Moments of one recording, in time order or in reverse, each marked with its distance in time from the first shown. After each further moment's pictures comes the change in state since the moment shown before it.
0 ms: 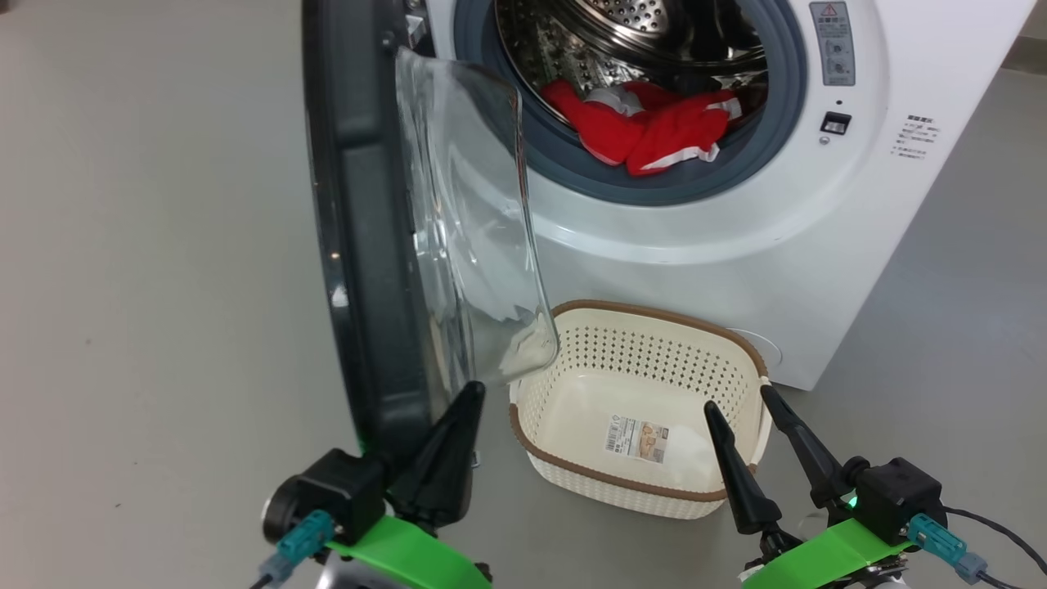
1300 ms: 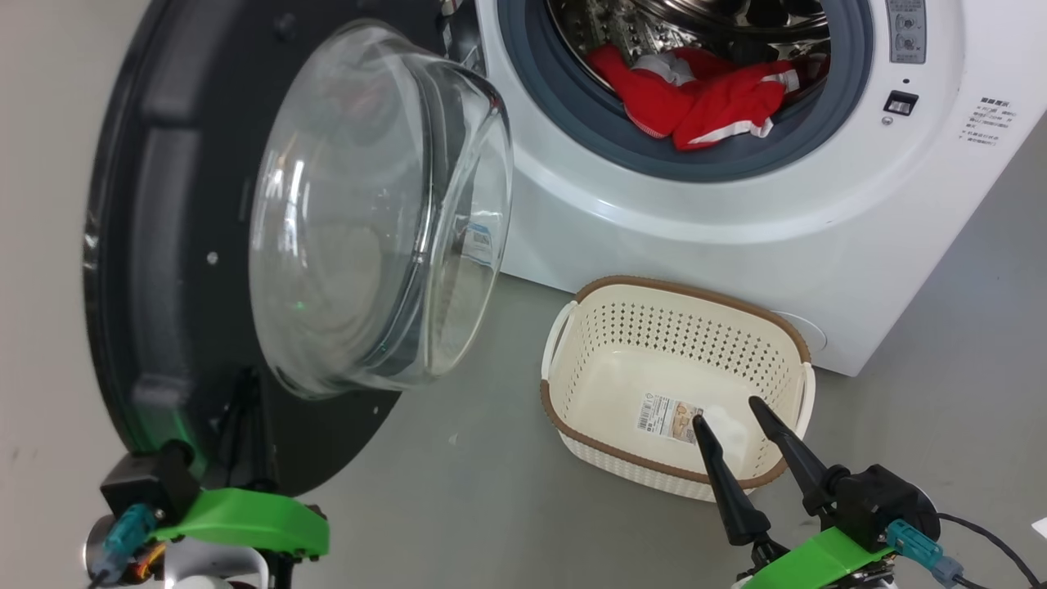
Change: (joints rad) left arm -0.002 0.077 0.252 0.150 -0.067 0.145 -0.114; right arm -0.001 0.000 0.016 0.030 -0.059 0.000 0.000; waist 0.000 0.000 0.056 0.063
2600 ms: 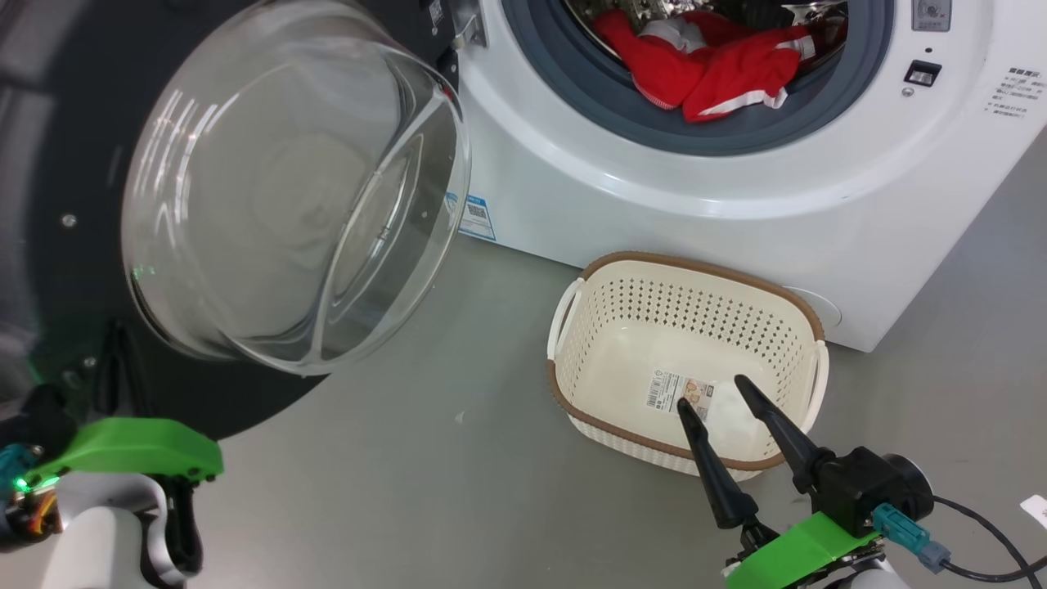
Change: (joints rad) left arm -0.198 -0.020 0.258 0.294 0.046 -0.081 -0.045; right arm -0.029 -0.001 0.015 -0.030 -0.055 0.000 0.028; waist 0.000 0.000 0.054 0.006
